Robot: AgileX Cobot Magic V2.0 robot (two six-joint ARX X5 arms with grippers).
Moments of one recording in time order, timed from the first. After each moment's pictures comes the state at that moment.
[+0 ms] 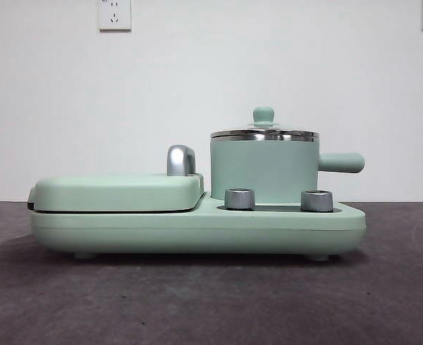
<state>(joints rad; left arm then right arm) -0.25 0.61 0.78 -0.73 0.39 0.01 0.48 0.39 0.78 -0.82 0.00 0.02</state>
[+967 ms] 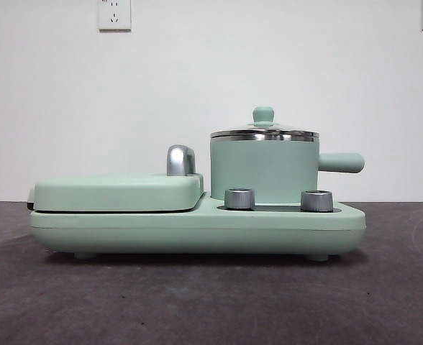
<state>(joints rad) -0.02 0.11 0.13 -0.08 0.15 -0.02 0.48 0.38 0.78 -0.80 0.00 0.02</state>
